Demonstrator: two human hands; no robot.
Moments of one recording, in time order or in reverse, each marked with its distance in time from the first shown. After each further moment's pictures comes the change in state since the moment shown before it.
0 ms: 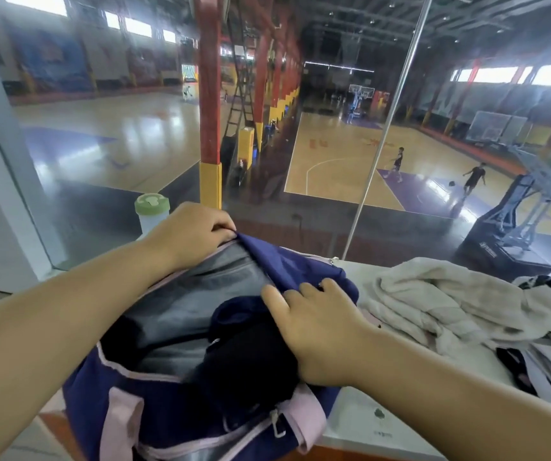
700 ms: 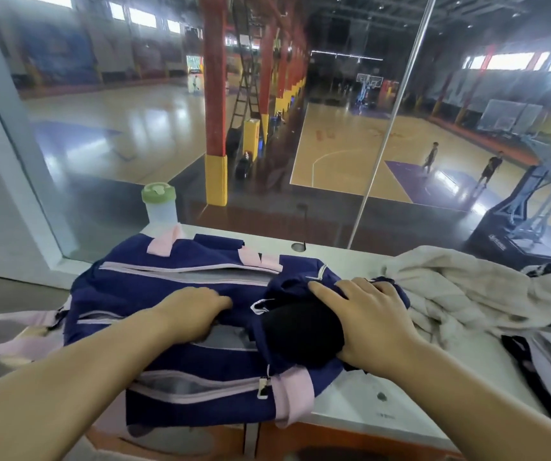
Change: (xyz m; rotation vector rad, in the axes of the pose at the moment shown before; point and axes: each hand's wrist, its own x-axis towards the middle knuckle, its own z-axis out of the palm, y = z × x) left_hand -0.065 -0.041 0.094 0.467 -0.487 0.046; right_hand -0.032 0.030 0.063 0.126 0.069 0.292
